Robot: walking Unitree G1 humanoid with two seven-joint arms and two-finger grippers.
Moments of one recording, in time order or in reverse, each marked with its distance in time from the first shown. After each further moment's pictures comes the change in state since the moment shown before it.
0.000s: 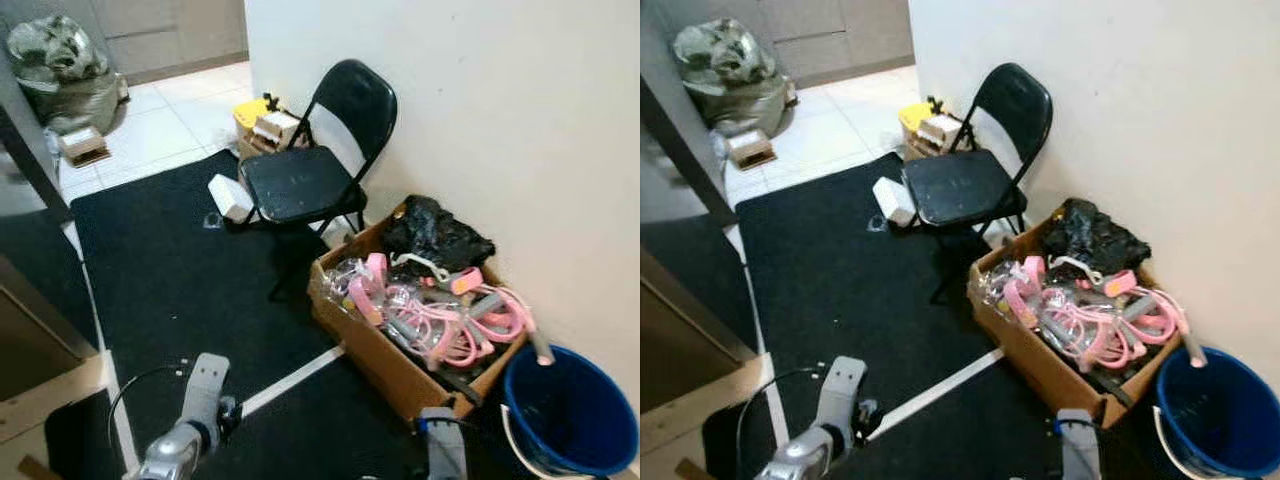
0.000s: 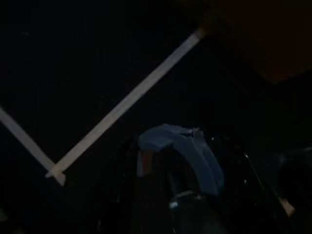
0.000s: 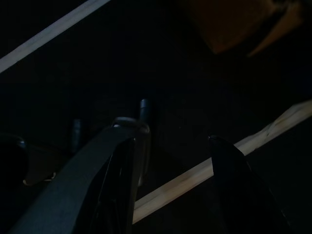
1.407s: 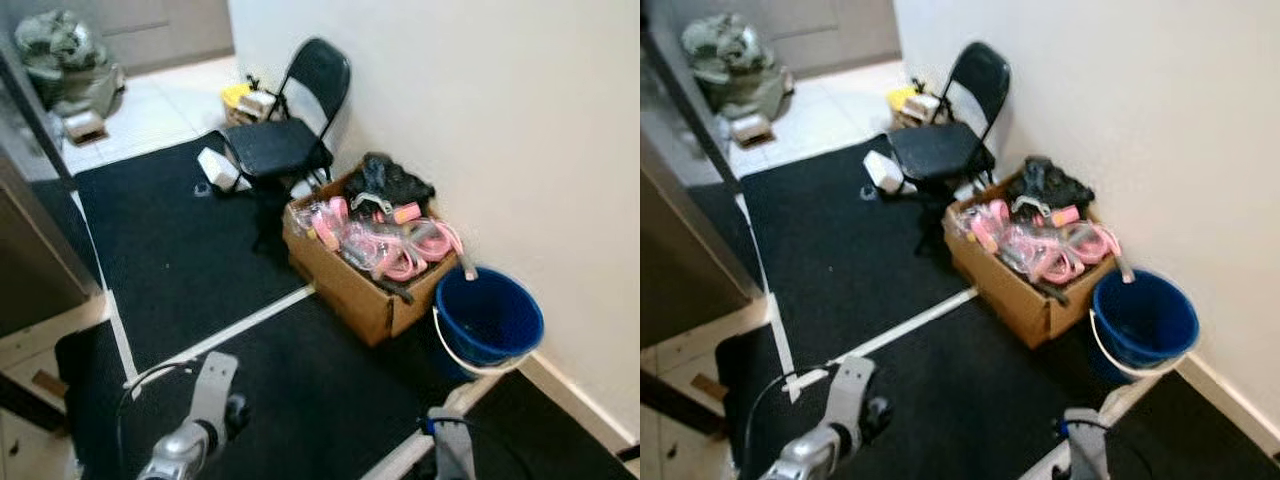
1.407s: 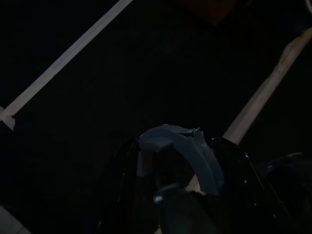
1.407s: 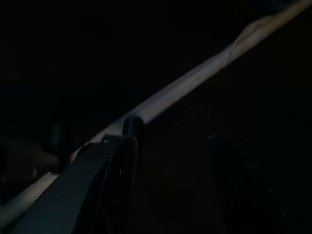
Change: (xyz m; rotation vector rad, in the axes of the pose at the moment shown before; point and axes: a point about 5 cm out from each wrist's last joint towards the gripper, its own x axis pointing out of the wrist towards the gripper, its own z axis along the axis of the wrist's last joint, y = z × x) left arm 0.000 -0.003 -0.003 0.014 0.015 -0.026; right arm -0.001 -0.004 -0.003 -0.006 0.004 -0.016
